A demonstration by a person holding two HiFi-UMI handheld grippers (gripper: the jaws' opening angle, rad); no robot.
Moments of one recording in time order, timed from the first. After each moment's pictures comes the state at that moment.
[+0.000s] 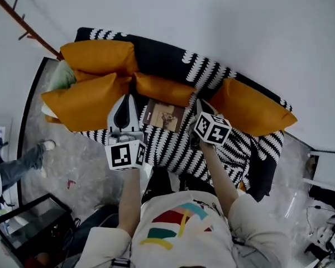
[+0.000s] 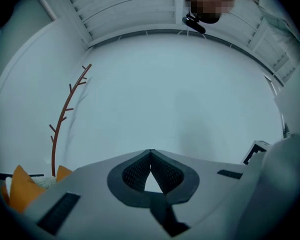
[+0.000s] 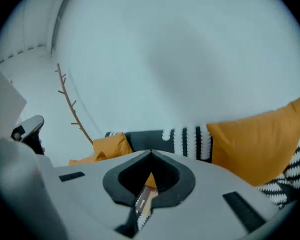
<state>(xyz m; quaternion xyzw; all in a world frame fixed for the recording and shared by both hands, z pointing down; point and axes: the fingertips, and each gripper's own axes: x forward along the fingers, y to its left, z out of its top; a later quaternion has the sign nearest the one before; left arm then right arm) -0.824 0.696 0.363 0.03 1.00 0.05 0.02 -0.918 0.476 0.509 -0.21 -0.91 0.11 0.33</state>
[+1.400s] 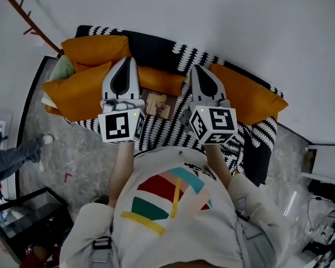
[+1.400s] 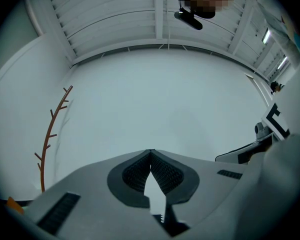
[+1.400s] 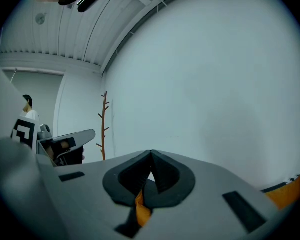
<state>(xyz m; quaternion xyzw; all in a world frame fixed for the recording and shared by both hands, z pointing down) -0.825 0.629 0.244 -0.01 0.99 -0.02 0.10 -0.870 0.472 0.276 -0.32 -0.95 0.05 0.04</state>
